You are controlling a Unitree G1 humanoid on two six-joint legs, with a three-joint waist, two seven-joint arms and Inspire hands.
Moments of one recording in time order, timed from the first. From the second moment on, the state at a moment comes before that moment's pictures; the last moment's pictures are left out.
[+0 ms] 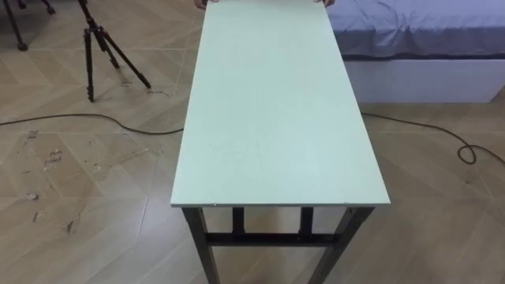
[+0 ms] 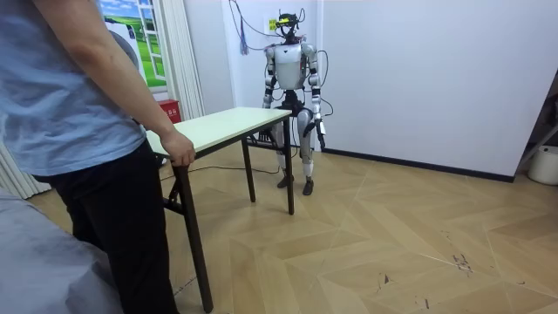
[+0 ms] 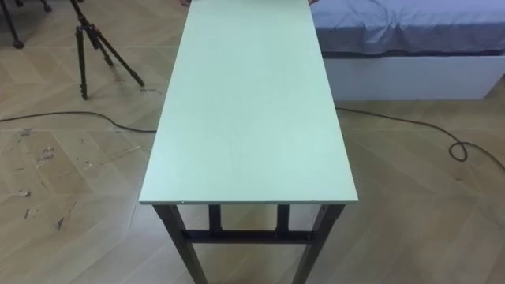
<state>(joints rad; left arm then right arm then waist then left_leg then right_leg) 0.16 0.14 0.01 1.18 -0.12 -0.14 0.16 0.10 -0.17 0.06 1.32 0.54 -0.07 0.18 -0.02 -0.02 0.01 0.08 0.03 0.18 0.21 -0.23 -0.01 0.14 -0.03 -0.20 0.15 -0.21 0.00</state>
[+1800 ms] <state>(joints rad) 0.26 0.20 -0.37 0.40 -1.42 0.07 -0.47 0.30 -0.23 0.33 0.39 1.26 0.09 0.58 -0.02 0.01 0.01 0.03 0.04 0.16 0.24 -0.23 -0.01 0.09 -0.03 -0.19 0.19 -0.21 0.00</state>
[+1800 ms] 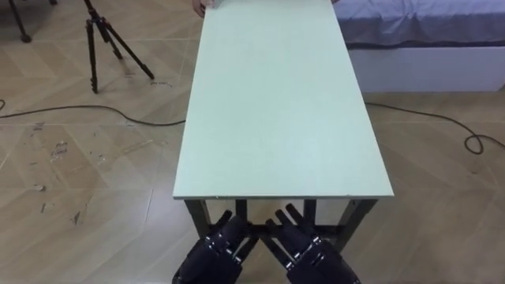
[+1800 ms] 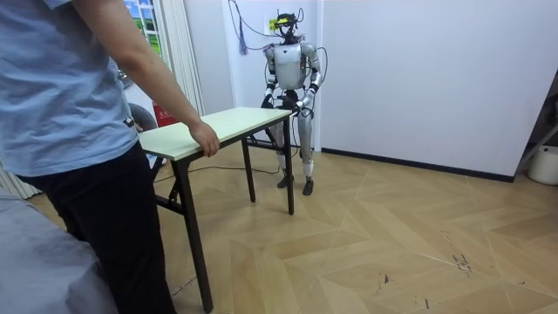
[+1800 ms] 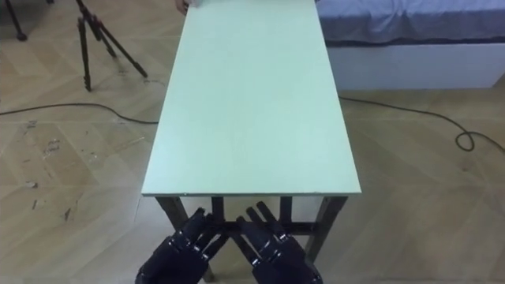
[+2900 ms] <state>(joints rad) 0.18 0.24 -0.37 0.35 -1.54 0.06 -0.33 0.19 -0.27 0.36 0.39 1.37 0.08 0.45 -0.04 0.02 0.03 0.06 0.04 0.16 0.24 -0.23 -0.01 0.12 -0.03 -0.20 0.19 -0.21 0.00</state>
